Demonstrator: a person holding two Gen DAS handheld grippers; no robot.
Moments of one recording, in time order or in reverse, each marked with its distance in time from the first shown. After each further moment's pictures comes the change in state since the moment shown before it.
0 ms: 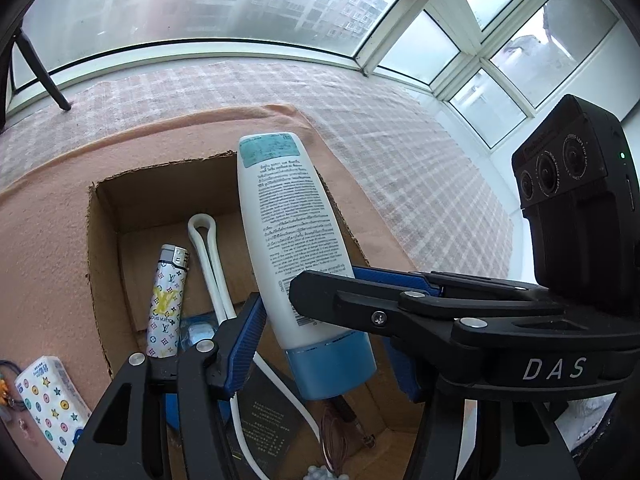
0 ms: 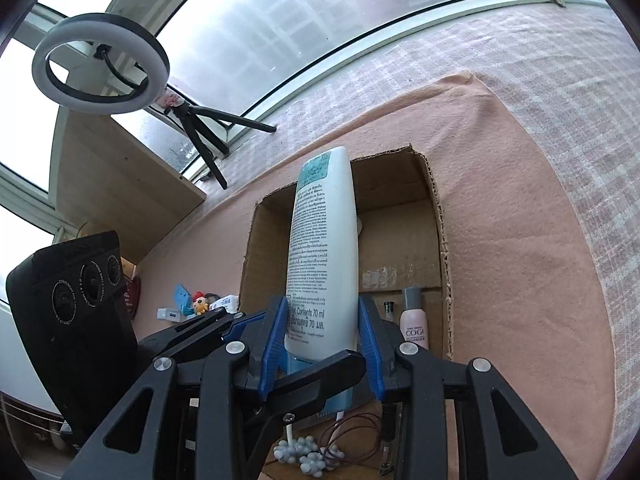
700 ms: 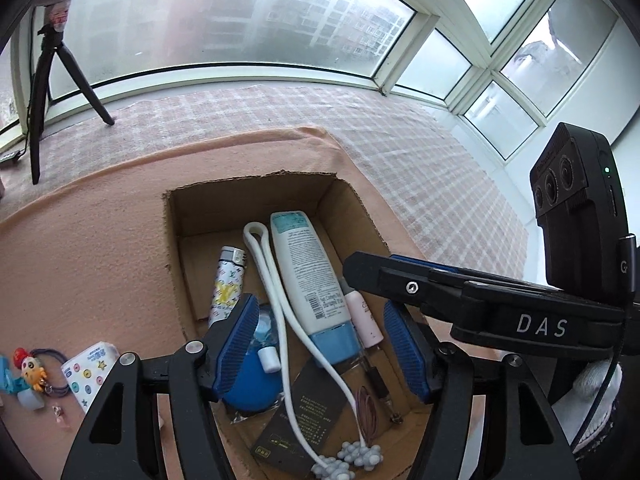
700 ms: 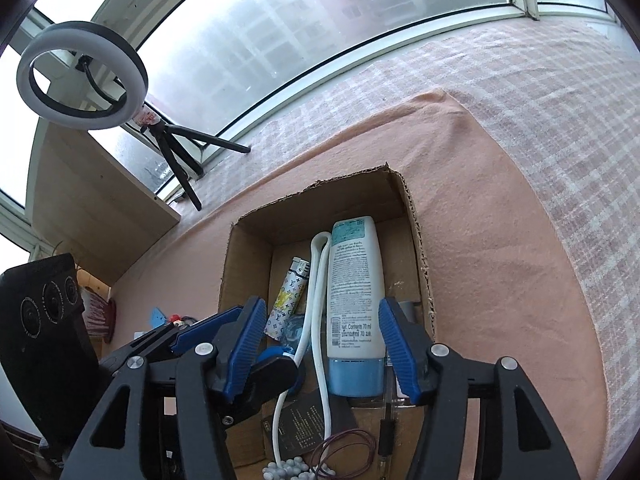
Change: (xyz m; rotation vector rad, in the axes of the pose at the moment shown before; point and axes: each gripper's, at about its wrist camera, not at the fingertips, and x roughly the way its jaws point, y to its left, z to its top) left arm -0.054 0.017 -0.015 0.009 -0.062 0.083; right arm -0.005 0.011 -0.004 0.029 -0.090 -0.104
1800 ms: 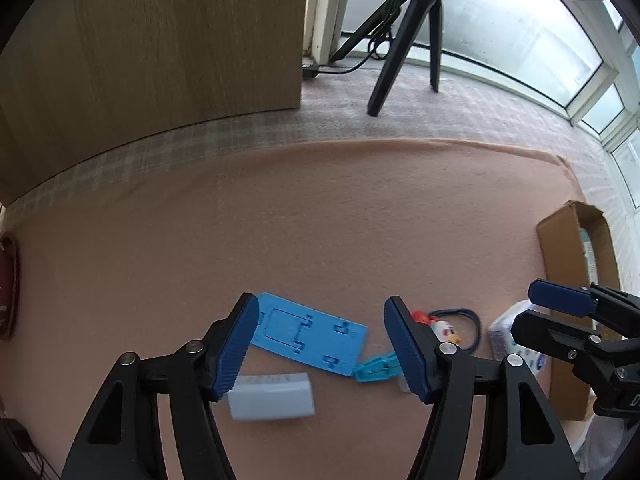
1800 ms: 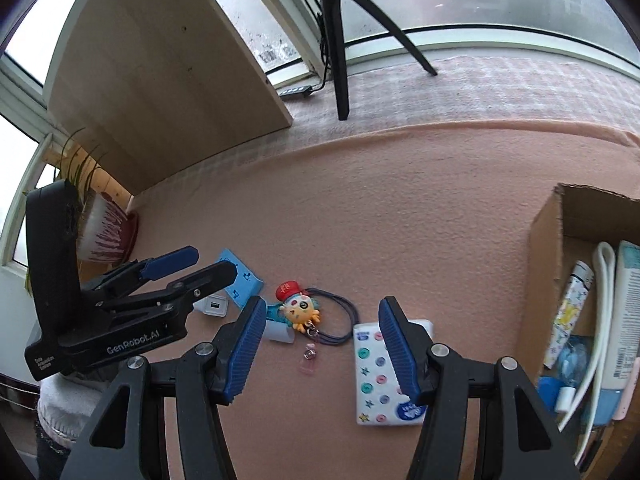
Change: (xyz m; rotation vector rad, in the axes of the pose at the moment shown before) left arm -0.110 0.303 -0.040 -0.256 0.115 0.455; right arm 0.140 0.224 -0.024 -0.290 0.237 0.040
